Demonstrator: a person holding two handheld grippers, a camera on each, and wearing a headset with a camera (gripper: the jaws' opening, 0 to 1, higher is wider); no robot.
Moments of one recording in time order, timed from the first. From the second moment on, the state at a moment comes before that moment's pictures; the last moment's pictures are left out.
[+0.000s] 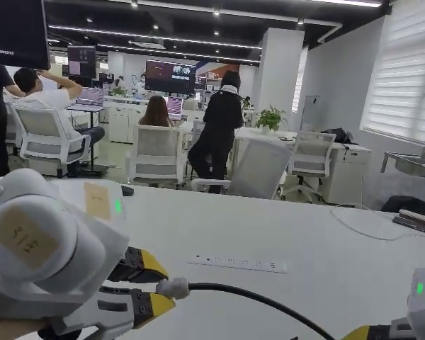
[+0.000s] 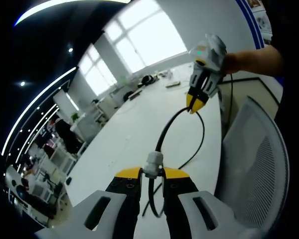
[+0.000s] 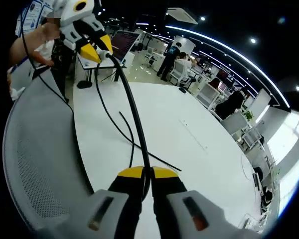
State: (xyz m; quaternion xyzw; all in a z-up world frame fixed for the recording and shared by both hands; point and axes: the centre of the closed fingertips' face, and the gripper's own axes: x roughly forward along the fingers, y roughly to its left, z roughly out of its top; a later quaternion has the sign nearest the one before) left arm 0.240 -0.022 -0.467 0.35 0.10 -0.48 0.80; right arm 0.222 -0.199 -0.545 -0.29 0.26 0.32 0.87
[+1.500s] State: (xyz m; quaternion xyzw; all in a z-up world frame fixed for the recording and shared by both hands) left arm 0.229 -0.042 -0.494 0.47 0.10 -0.48 0.73; right arm 0.202 -0.138 -0.527 -0.32 0.23 0.36 0.84
